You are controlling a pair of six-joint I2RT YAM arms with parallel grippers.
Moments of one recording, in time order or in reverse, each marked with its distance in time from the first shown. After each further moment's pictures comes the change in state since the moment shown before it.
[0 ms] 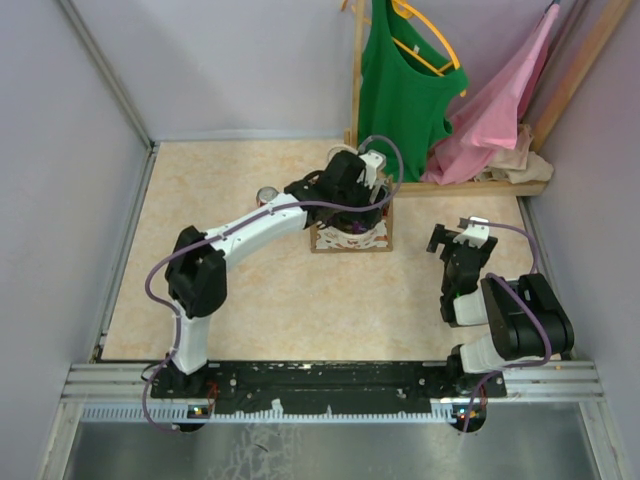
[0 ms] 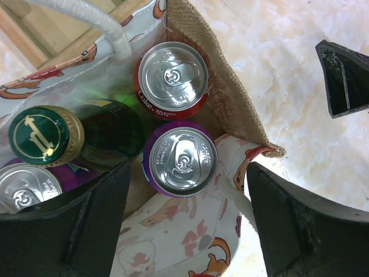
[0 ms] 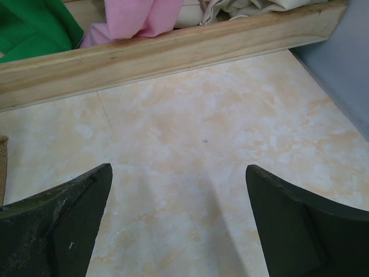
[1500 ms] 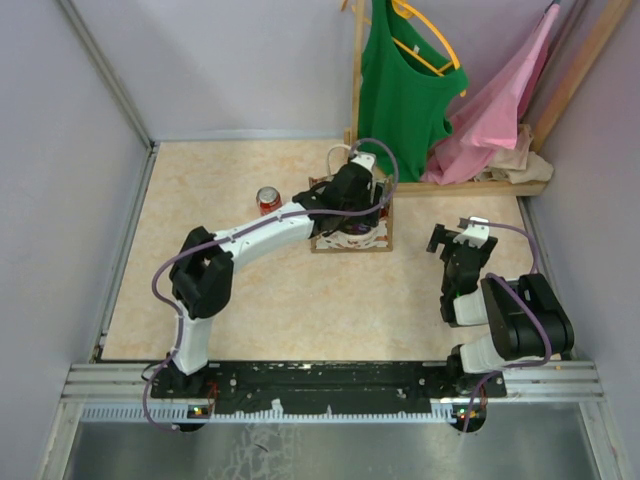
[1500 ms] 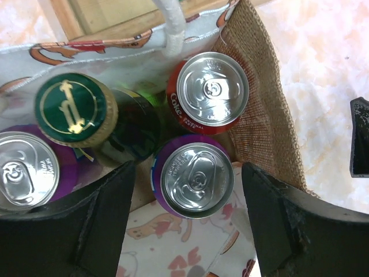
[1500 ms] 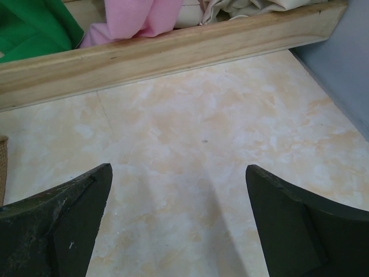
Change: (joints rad) left arm -0.029 0.018 -0.066 0.105 -0.228 -0.236; right arm 0.000 0.000 0.000 0.000 0.000 0.000
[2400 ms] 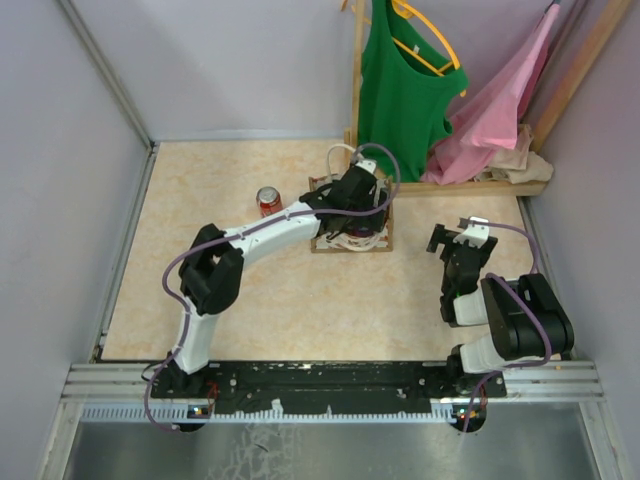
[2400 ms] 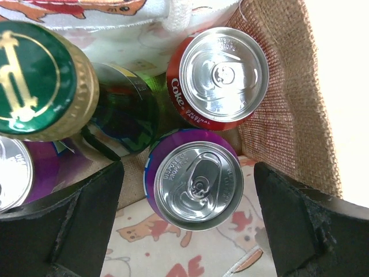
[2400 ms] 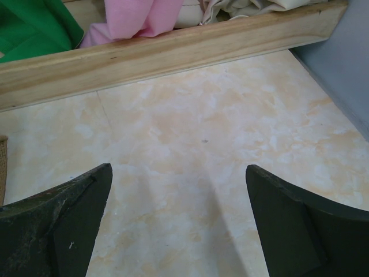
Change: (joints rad) left arm -0.009 0.068 0.039 -0.063 -0.001 -0.039; right arm 0.000 0.000 0.000 0.000 0.000 0.000
